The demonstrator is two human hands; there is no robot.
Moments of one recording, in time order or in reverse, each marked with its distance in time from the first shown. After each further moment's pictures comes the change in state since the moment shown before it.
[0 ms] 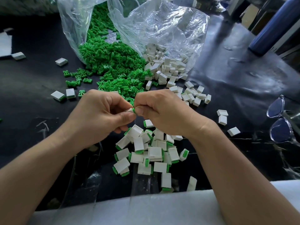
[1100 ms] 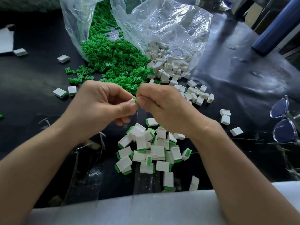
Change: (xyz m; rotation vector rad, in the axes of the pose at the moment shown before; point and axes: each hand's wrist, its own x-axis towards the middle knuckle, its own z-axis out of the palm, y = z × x) left_hand 0.003 0.003 -0.005 -0.168 0.003 0.030; right_hand 0.000 -0.001 0.005 0.124 0.143 -0.040
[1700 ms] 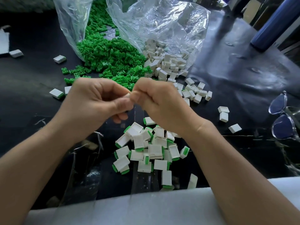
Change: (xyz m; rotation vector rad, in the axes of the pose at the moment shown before) left_hand 0.000 0.001 0.001 0.028 0.028 0.086; right_hand 0.000 -0.002 0.002 0.050 0.100 0.022
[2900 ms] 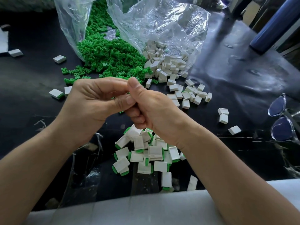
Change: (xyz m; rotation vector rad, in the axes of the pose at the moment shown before) left_hand 0.002 -0.012 -0.004 -0.163 -0.068 0.035; right_hand 0.000 -0.022 0.008 0.800 -0.236 0.438
